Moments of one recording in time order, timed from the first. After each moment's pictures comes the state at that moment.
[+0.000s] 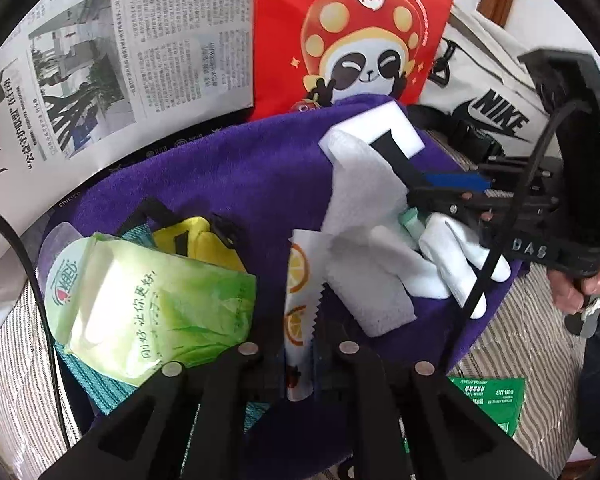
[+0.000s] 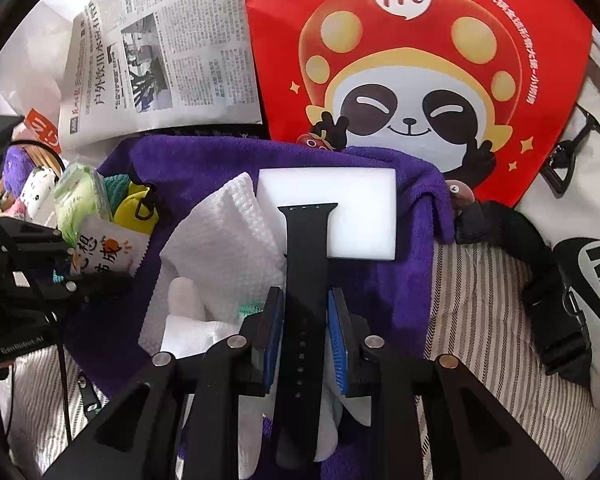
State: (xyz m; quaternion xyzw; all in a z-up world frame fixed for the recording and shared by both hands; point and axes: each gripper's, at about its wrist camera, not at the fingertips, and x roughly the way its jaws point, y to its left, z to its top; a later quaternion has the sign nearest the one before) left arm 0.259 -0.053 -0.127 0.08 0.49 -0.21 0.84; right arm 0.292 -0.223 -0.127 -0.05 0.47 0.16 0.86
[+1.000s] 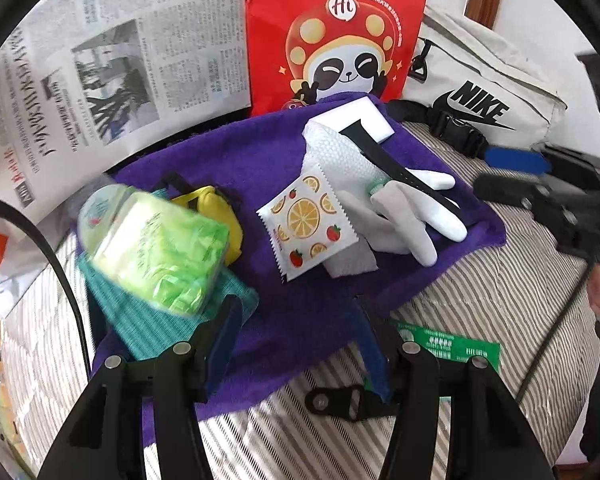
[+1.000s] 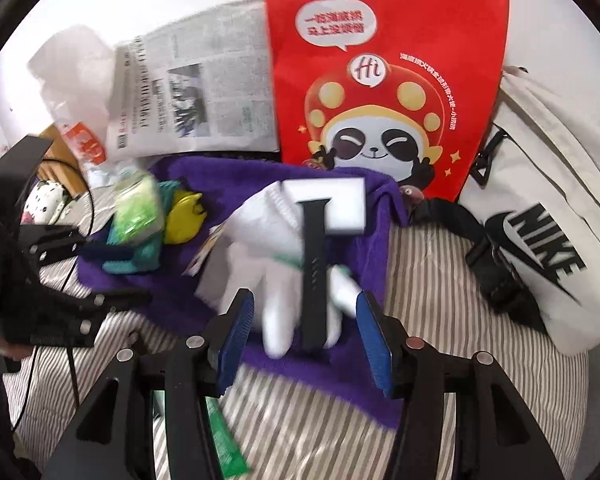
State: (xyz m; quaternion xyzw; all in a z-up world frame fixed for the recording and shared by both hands) left arm 0.199 -0.048 -0.097 0.09 0.49 -0.18 0.85; right arm 0.201 -0.240 -0.065 -0.05 0.43 0.15 0.89
